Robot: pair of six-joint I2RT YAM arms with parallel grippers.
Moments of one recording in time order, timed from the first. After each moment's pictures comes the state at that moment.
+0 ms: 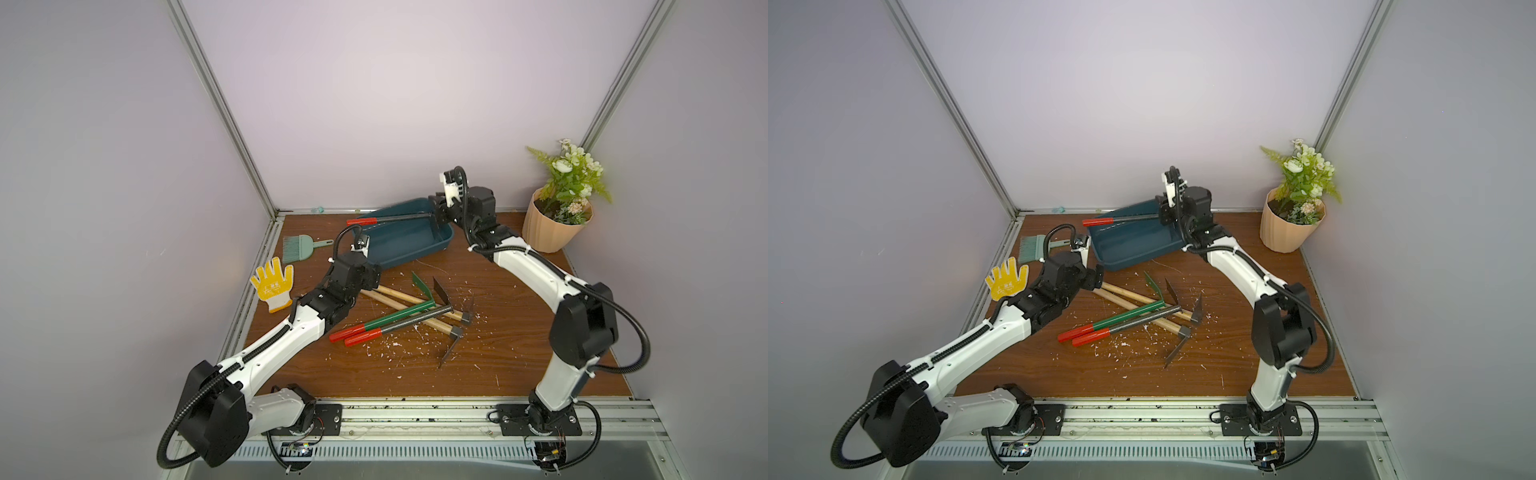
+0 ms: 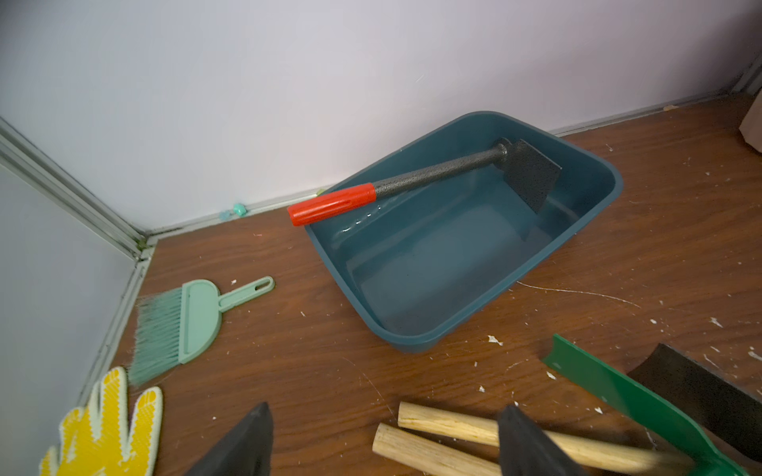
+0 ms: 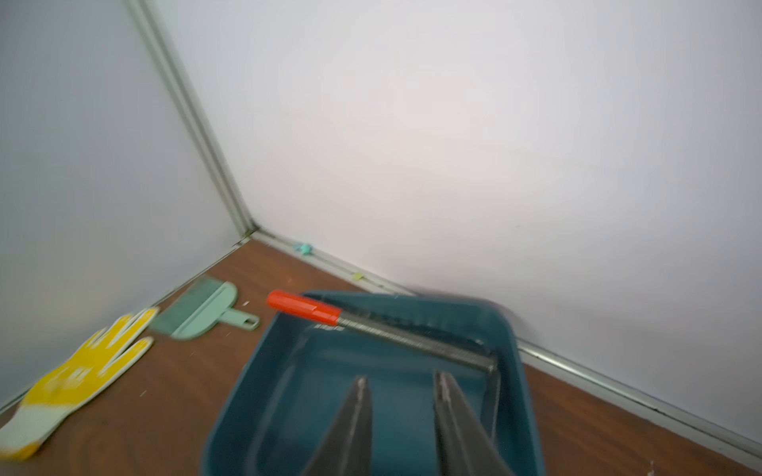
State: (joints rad) left arm -0.52 1.22 0.83 -0.08 -0.34 -0.11; right arm 0.52 1.72 1.48 0.01 -0.11 0.02
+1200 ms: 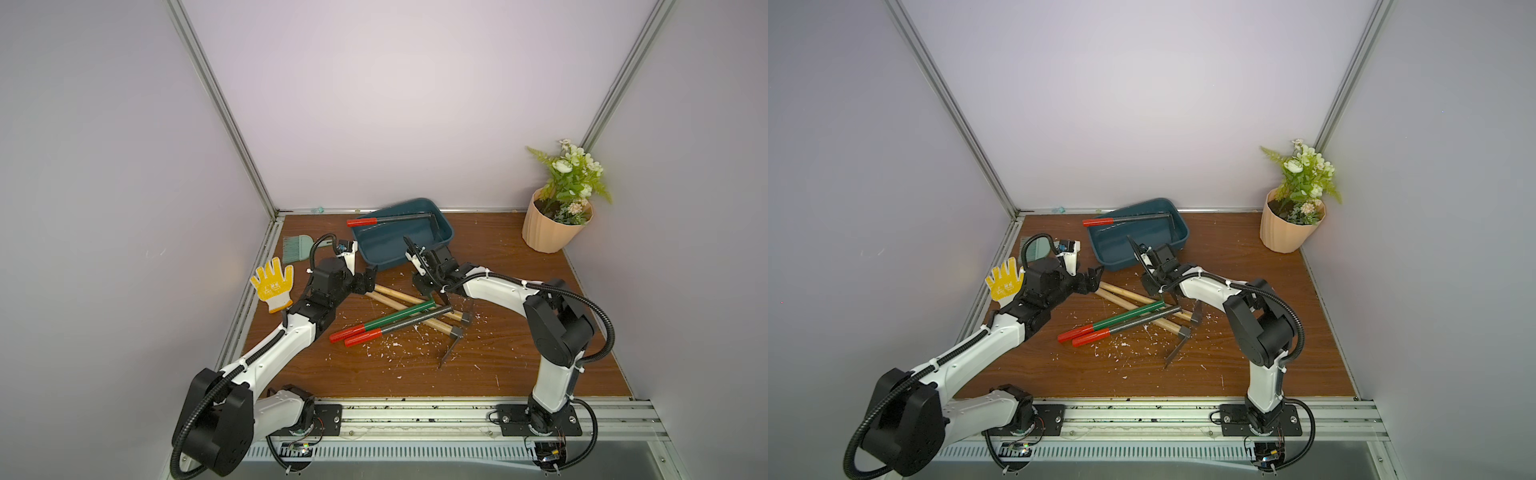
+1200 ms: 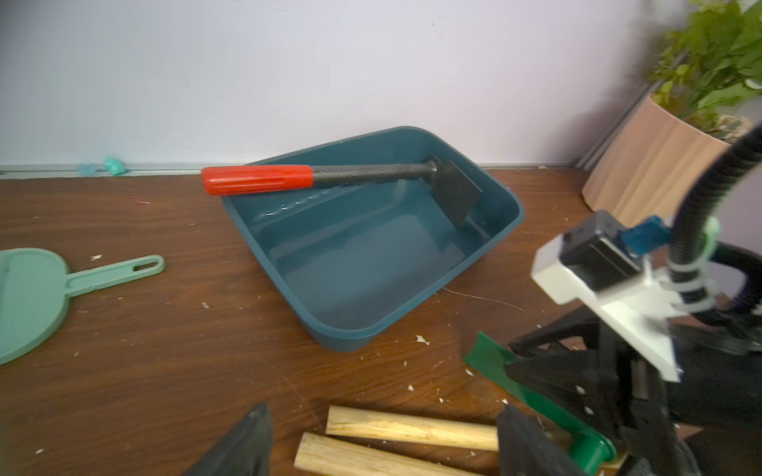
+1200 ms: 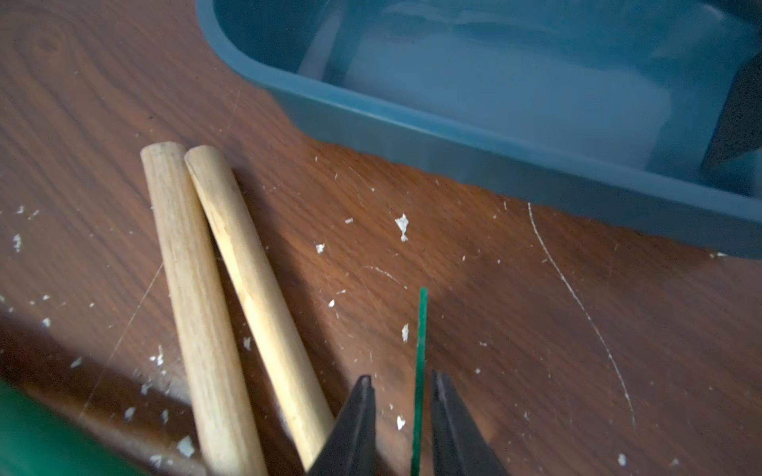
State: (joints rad) left arm -0.37 1.19 0.67 0.13 0.08 -0.21; right arm 0.68 1.88 1.27 -0.23 -0.03 -0.01
